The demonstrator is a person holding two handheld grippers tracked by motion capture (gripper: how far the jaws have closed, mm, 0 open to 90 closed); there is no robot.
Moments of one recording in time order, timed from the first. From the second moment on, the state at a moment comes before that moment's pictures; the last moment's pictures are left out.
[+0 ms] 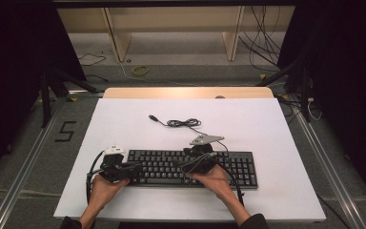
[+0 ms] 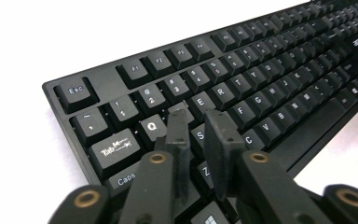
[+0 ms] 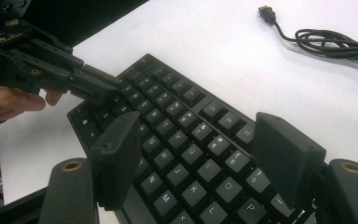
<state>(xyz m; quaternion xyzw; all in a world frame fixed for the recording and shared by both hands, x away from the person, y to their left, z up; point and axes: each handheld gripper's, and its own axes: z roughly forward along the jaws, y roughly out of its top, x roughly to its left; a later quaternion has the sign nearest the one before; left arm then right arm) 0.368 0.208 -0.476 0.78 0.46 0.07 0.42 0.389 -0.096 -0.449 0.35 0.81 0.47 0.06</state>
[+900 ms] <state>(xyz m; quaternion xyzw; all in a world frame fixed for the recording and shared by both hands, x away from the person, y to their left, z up) 0.363 0.211 -0.468 0.75 0.45 0.07 0.48 0.391 -0.089 -0.455 0.36 0.82 0.45 0.06</state>
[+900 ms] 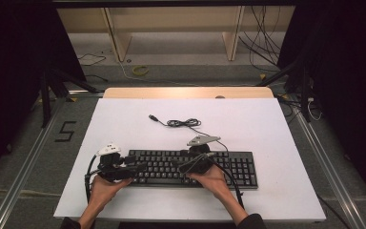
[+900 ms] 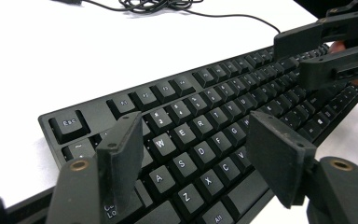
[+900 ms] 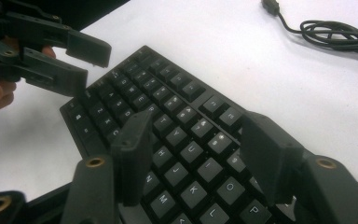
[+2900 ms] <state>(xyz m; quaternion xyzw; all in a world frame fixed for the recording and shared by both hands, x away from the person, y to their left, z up) 0.359 0.206 -0.467 0.76 0.43 0.07 0.49 0.395 -0.083 -0.471 0.36 0.83 0.42 0.06</state>
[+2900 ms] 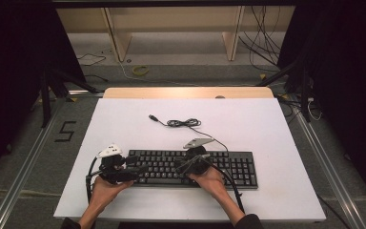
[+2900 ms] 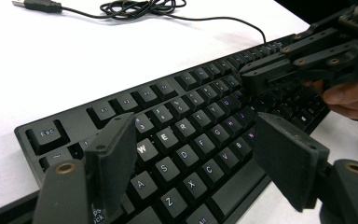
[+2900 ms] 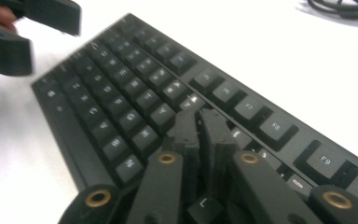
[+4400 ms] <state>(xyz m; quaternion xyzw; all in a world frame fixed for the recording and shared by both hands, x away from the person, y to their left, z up) 0.376 0.189 -0.469 0.78 0.41 0.06 0.48 0.380 -0.099 -0.455 0.34 0.82 0.46 0.06</state>
